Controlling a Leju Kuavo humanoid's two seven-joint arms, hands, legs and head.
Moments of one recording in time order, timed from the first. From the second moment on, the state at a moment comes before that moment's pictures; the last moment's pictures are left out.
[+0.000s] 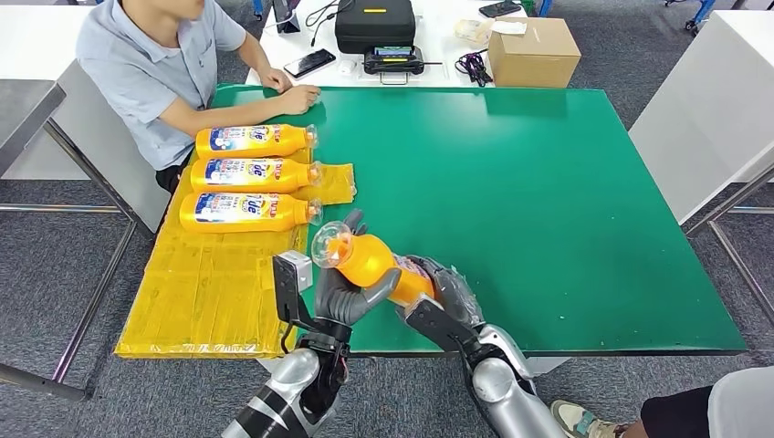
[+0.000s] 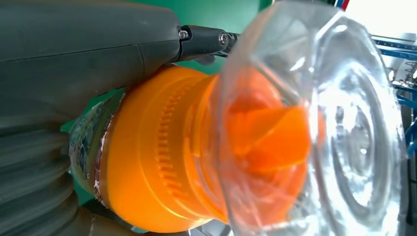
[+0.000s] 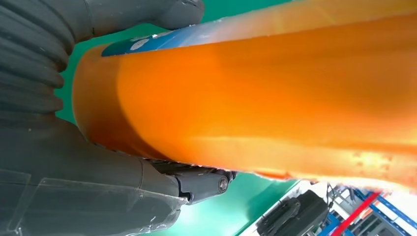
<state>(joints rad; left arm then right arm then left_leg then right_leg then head) -0.29 -0.35 -0.55 -1.04 0.35 0.32 -0.41 -0.15 0.05 0.36 -1.21 0.50 -0.03 -0.43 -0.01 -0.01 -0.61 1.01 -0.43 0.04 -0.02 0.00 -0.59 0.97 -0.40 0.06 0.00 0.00</state>
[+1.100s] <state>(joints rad) -0.31 -0.33 -0.62 -1.06 0.06 0.60 -0.55 -0.20 0.01 0.38 -1.19 0.40 -0.06 -0.43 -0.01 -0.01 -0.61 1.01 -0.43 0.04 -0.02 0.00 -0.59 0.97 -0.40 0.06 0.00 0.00</state>
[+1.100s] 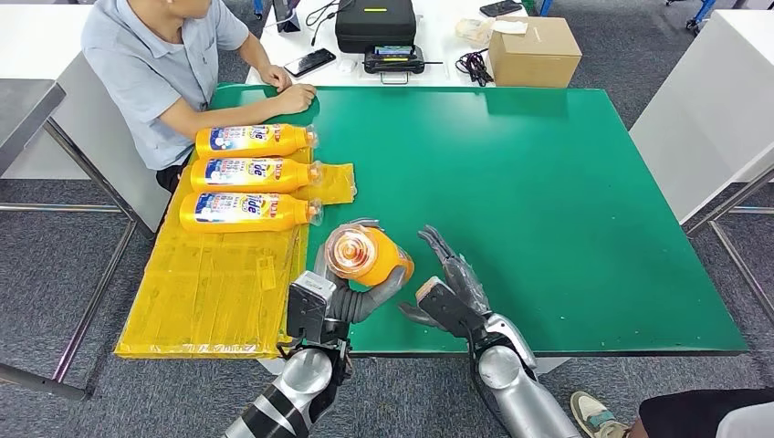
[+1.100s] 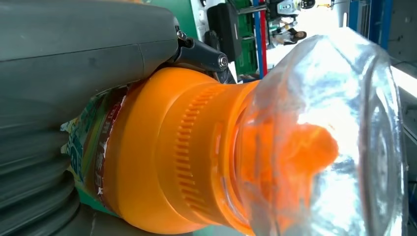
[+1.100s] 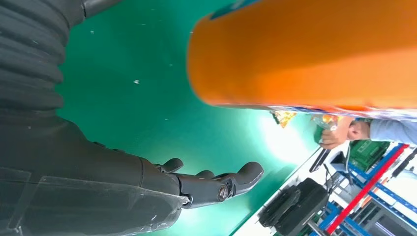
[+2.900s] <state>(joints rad) -0.43 -0.17 -0.31 -0.75 -1.57 0.57 0.21 -0.02 0.05 0.12 -1.19 0.53 -0.13 -0.48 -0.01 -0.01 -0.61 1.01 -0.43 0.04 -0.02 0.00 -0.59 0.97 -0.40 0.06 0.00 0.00</state>
